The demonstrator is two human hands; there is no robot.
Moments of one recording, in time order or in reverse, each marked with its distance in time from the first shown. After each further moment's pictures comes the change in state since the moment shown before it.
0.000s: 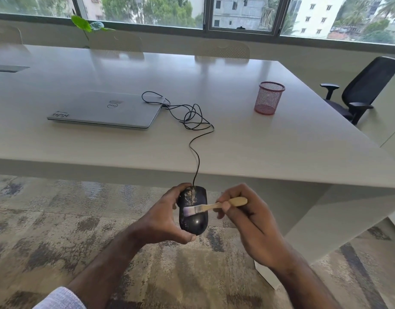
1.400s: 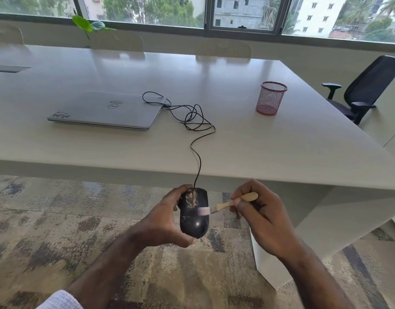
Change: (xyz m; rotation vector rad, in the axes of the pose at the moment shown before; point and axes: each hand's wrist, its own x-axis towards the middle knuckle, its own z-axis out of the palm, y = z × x) left_hand 0.001 -0.001 0.000 0.006 -0.002 -0.004; right_hand 0.011 0.005 -0.019 -0.018 0.094 0.037
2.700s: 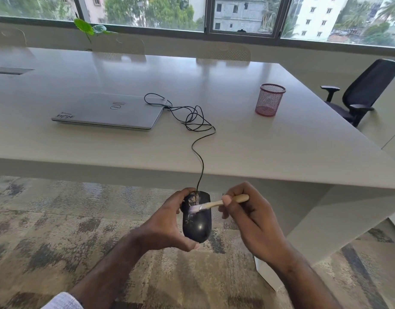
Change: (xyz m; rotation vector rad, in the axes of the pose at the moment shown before) left_hand -0.011 0.008 0.008 -0.002 0.003 0.066; right_hand -0.012 -0.004 0.021 -0.016 -0.010 -0.047
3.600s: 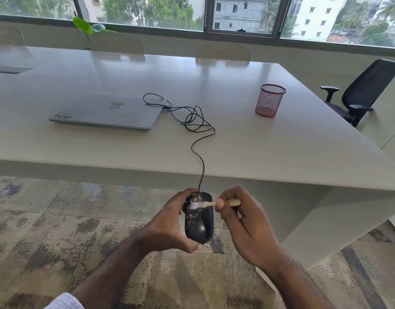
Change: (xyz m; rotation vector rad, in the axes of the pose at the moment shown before) left_hand 0.007 0.001 0.004 -0.030 0.000 0.025; right_hand 0.002 0.009 0.008 -0.196 -0.041 -0.111
